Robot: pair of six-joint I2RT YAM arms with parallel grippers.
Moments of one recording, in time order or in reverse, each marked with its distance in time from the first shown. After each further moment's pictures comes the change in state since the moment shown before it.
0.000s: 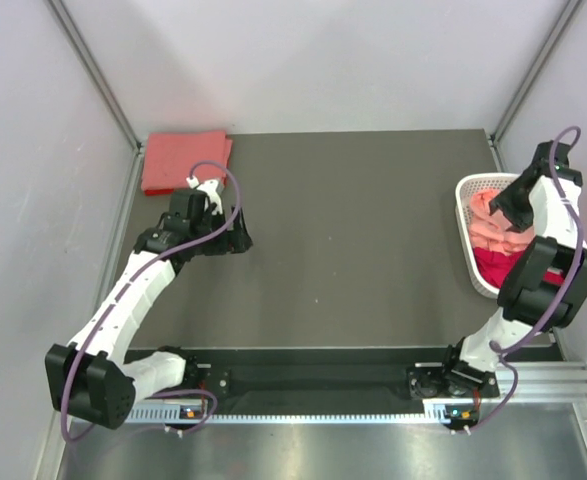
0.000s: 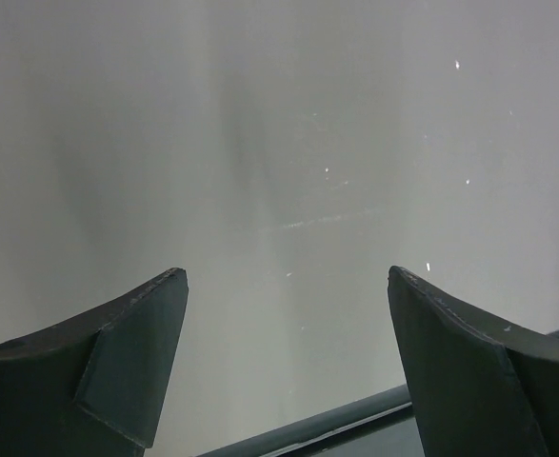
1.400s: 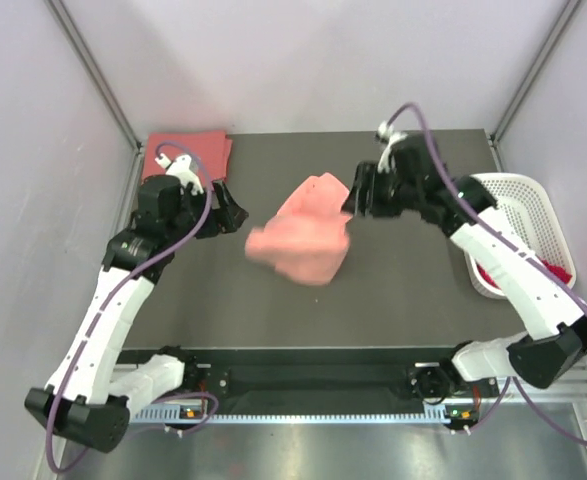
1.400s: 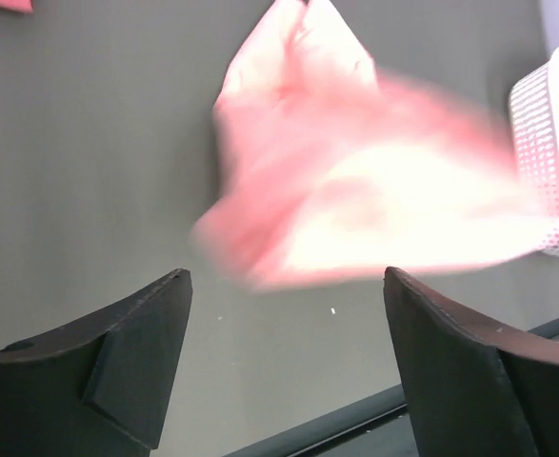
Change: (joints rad) left arm -0.013 -0.101 0.199 -0.037 0.018 -0.101; right arm 0.981 -0.315 0.145 0.045 -0.145 -0.032
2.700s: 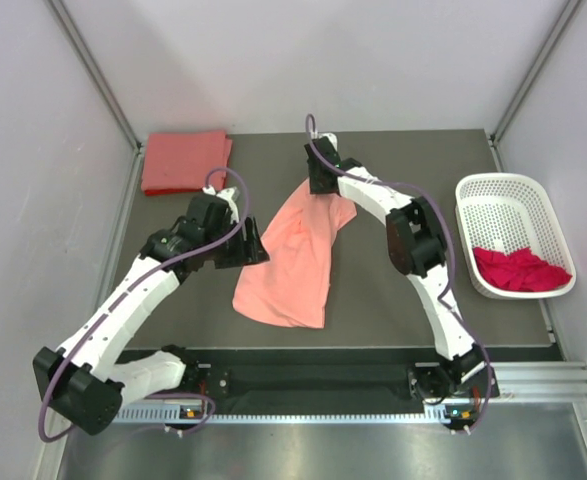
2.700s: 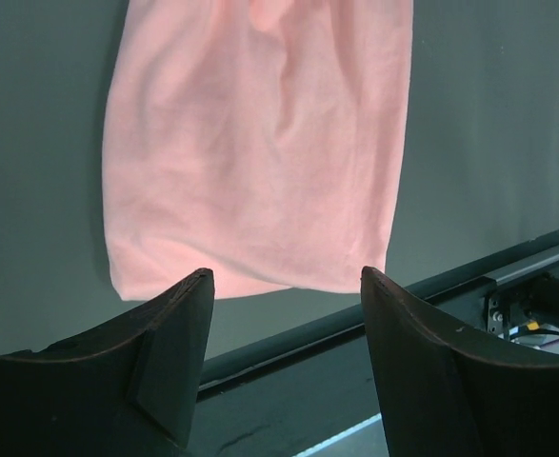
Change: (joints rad) left arm -0.197 0.064 -0.137 -0.109 -0.022 -0.124; right arm -0.016 1.060 0.473 0.350 0.311 -0.109
